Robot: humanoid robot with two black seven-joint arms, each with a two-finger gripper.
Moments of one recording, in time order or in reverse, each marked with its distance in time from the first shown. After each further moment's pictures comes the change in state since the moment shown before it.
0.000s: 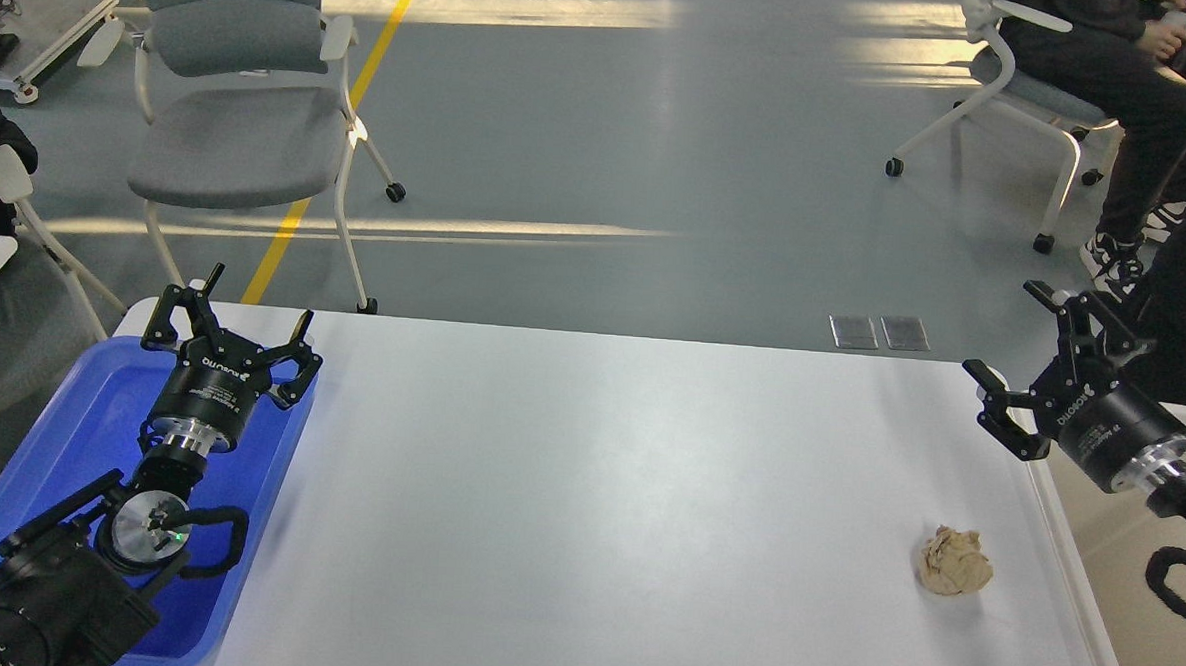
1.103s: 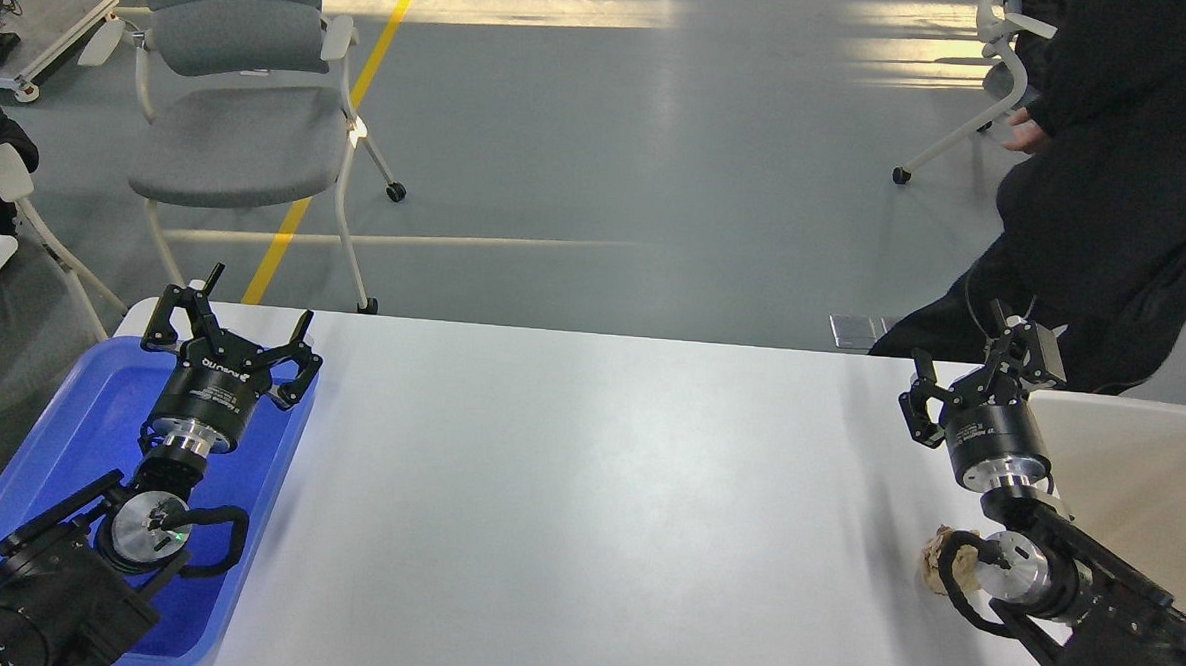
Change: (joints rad) left arm 0.000 0.000 0.000 0.000 -0.001 0.003 0.000; right arm 0.024 0.461 0.080 -0.282 0.144 -0.270 0.278
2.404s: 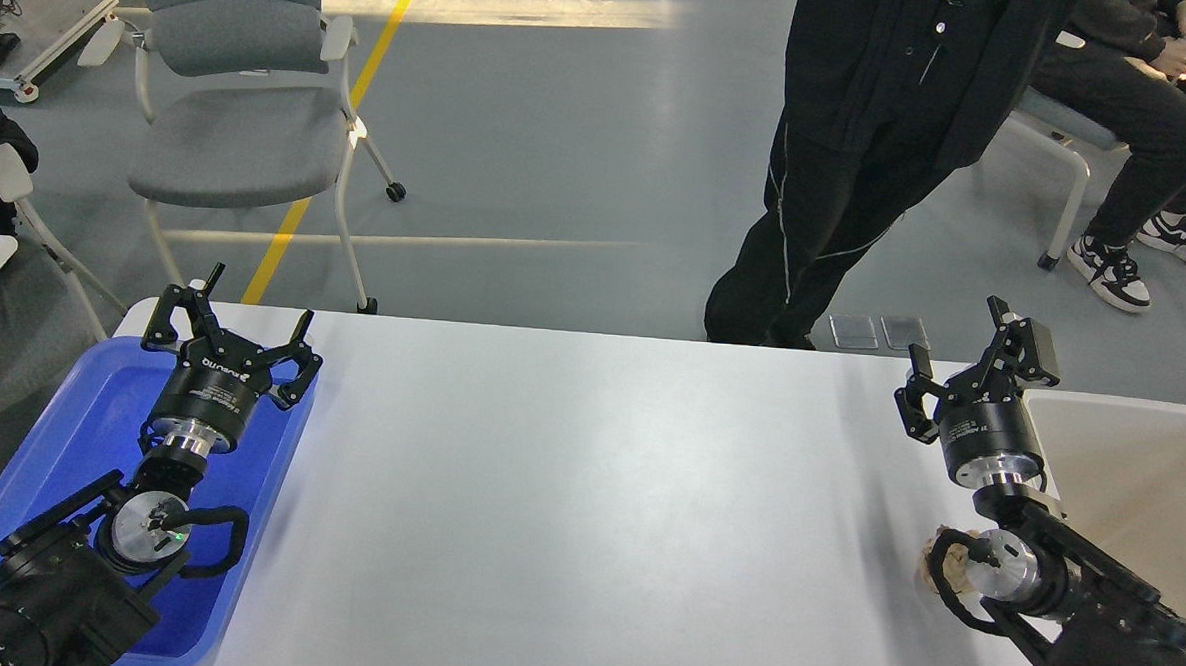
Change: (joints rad) left arm 0.000 0.000 0.000 0.000 0.001 -0.003 0.000; right arm 0.011 0.022 -0.011 -0.013 -0.009 -0.009 0.052
